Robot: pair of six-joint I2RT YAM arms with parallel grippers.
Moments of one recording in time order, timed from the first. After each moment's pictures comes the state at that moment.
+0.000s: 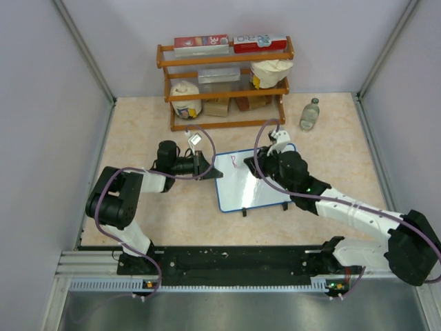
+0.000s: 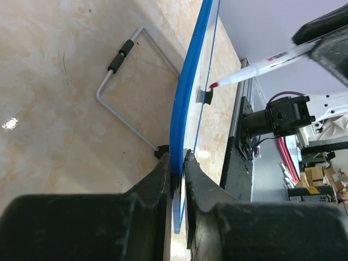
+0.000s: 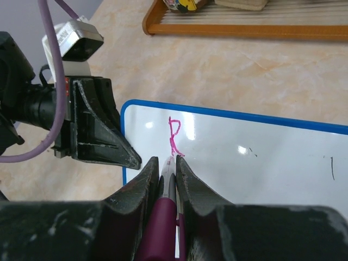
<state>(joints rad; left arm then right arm) -0.27 1.69 0.65 0.67 1.06 -0.60 0.76 1.17 0.67 0.28 0.13 0.44</state>
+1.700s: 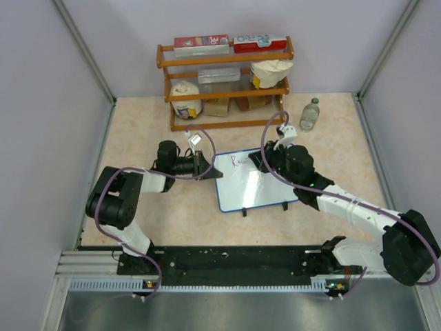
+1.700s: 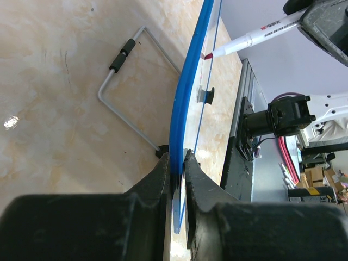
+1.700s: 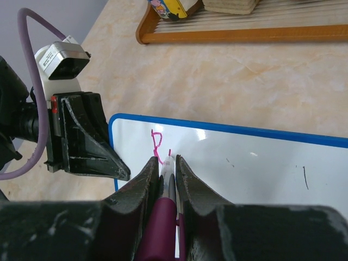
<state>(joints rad) -0.27 1.69 0.65 0.66 1.06 -0.60 0.65 1.19 0.67 0.31 0.02 0.48</state>
